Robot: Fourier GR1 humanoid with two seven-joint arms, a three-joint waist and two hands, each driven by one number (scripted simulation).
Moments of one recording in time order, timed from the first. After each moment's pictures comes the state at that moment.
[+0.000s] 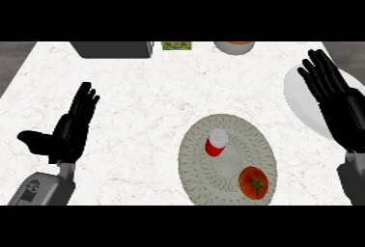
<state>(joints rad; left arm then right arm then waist) -0.18 0.36 -0.22 -1.42 0.39 0.26 -0.13 -0.25 -0.40 0.02 -1.70 -0.30 0.02 0.11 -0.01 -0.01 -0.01</state>
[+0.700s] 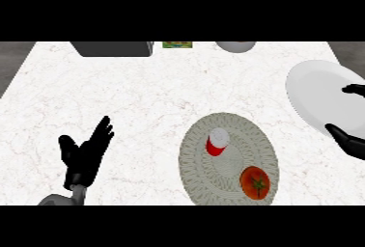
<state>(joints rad) -0.05 0.32 -0.31 -1.35 0.39 0.26 0.08 -0.12 -0.43 -0.21 -1.59 -0.23 0.14 -0.45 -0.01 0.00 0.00</state>
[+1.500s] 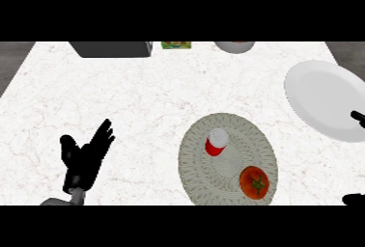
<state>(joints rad) -0.02 0.31 -0.29 -1.40 0.36 0.25 0.15 0.10 -0.64 -0.17 -1.66 0.10 0.31 -0.65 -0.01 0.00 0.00</state>
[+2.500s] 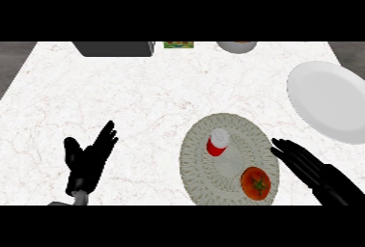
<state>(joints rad) 0.01 0.25 -0.26 -1.43 0.28 0.21 0.18 0.24 -0.43 0.16 -1.97 0.64 0.23 -0.24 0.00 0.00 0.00</state>
